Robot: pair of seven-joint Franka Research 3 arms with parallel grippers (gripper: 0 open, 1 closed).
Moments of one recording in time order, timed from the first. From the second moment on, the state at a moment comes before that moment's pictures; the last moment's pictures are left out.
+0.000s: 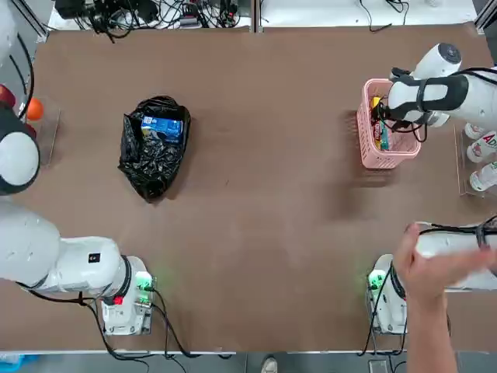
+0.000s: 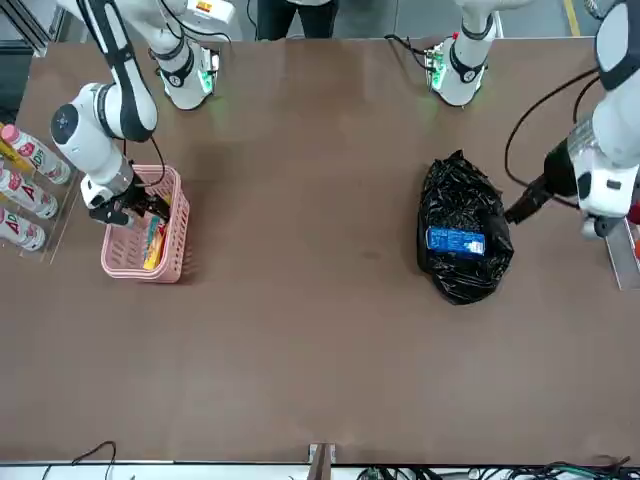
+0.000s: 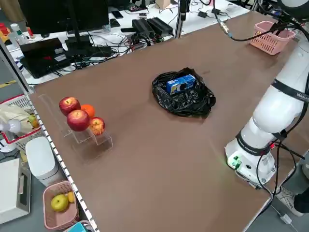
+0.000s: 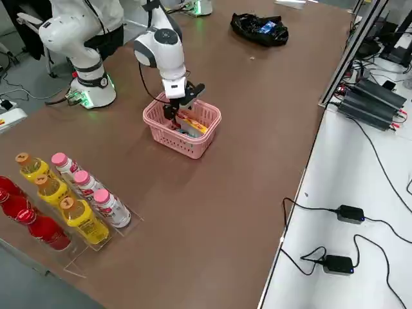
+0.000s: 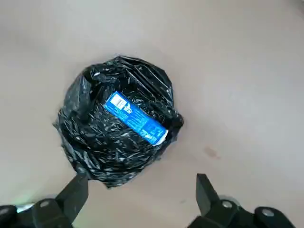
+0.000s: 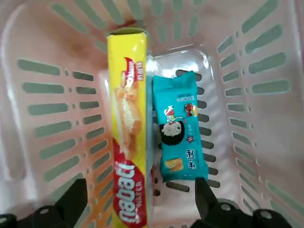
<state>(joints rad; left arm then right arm) 0.05 0.04 -0.17 -1.63 -0.10 1.62 -0.57 -0.06 -0.01 0.02 -2.59 0.17 2.64 0.02</state>
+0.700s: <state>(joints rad) 0.08 0.02 -0.16 -1.51 -0.06 1.56 -0.20 -0.08 0.08 0.02 -2.59 0.17 2.74 -0.01</state>
